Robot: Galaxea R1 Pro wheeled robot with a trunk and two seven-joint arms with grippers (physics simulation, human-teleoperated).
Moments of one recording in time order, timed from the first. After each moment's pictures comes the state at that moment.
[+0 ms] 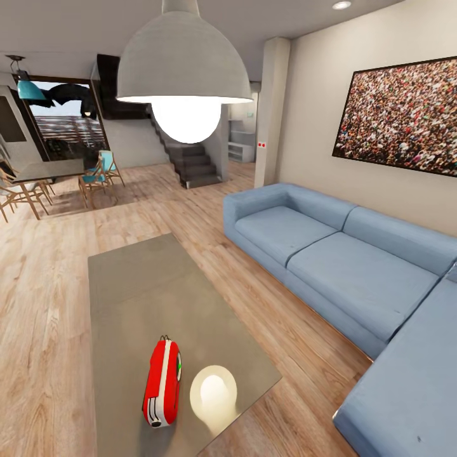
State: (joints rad) left arm -0.31 0.20 0.33 -0.20 0.13 0.17 0.07; right arm -0.21 -0.07 0.31 -0.31 -0.13 0.15 -0.83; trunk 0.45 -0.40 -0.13
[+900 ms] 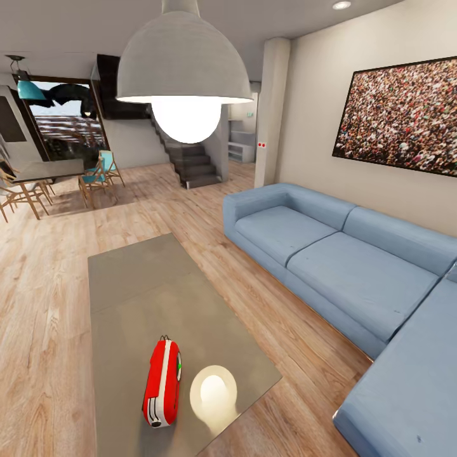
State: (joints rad) left arm -0.31 0.25 0.33 0.06 0.12 0.00 0.07; right arm -0.21 -0.07 0.31 -0.09 -0.13 0.04 -0.83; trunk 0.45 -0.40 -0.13
